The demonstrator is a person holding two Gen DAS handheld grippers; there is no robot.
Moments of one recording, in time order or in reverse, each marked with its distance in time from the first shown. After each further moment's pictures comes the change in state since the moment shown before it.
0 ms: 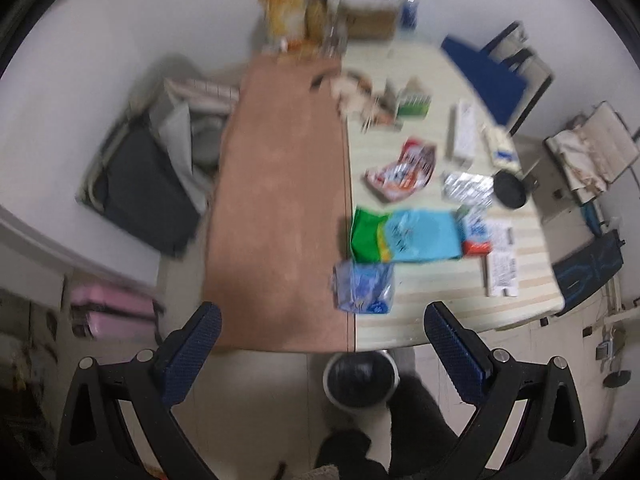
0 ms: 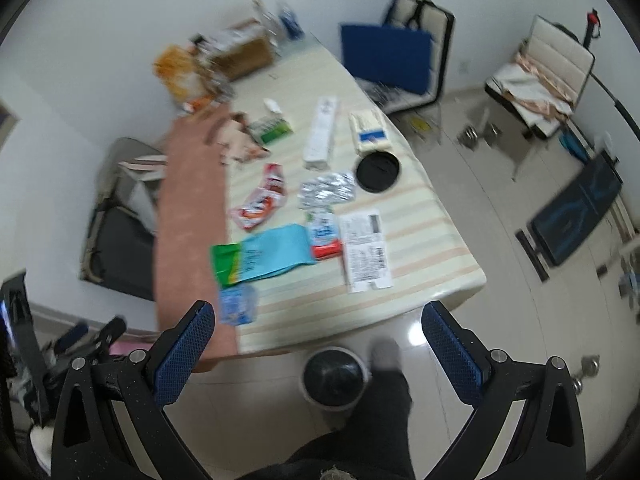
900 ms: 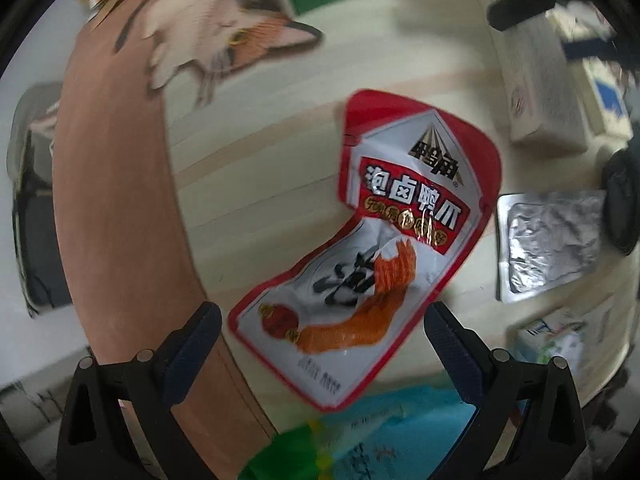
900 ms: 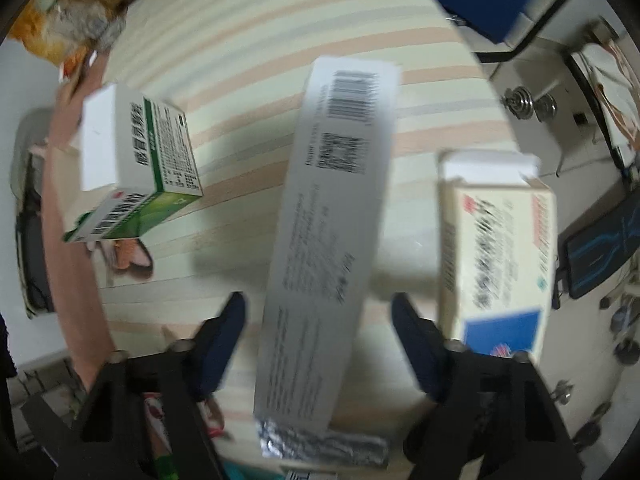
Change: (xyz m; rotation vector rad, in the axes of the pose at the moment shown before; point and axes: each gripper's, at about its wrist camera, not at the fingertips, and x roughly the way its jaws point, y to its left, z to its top) left arm 0.292 -0.143 0.179 0.356 0.412 0.021; right arm 0.438 0.039 0.310 -0.059 0.411 -0.071
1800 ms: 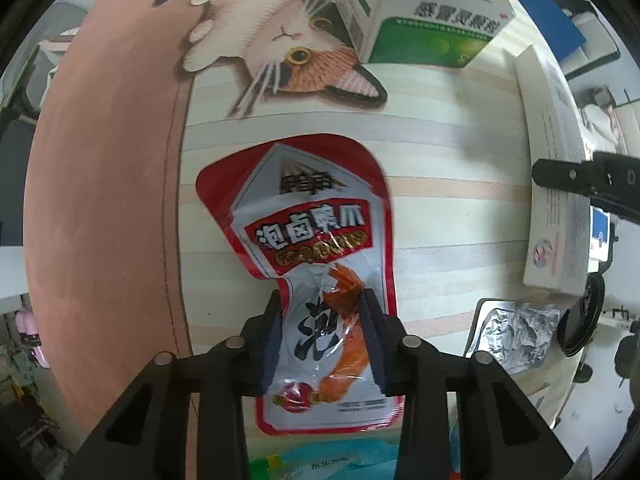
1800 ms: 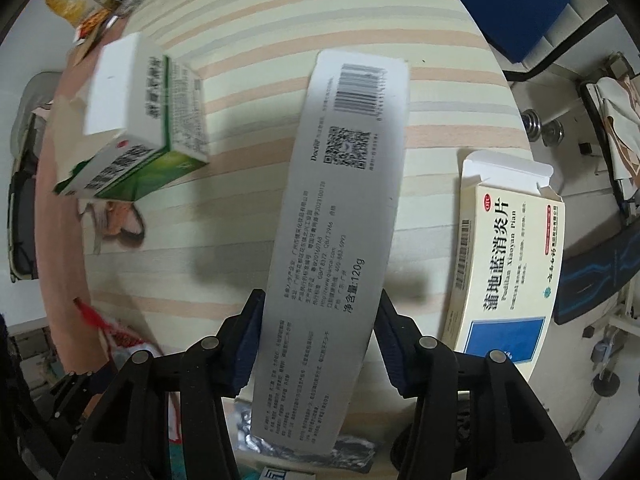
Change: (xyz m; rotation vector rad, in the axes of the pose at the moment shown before) left arm -0.022 0.062 -0.017 -0.296 -0.083 -0.214; right arm -0.001 0.013 -0.026 -0.107 -0.014 -0.017
